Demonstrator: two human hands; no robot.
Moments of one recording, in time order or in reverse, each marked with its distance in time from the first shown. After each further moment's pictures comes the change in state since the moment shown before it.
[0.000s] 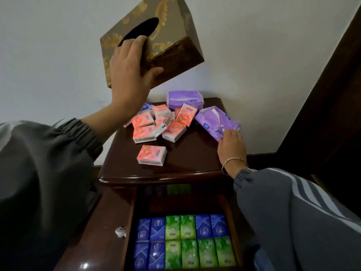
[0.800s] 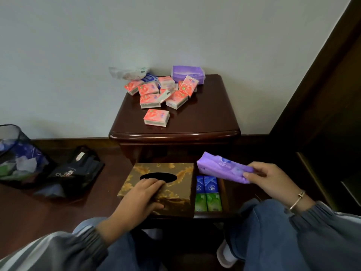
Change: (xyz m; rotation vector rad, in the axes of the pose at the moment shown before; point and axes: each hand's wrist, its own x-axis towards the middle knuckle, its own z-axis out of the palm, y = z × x) left_hand -0.349 0.007 -0.061 -0.110 -0.929 -0.037; right_hand -0.187 0.075 -0.123 0.506 -0.548 0.069
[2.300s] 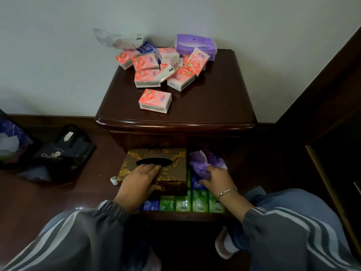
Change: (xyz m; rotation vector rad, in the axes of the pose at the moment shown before) left_hand 0.059 -0.049 0.049 0.115 -0.080 -0.145; right_hand 0.100 0.048 0.155 -0.592 -0.130 0.027
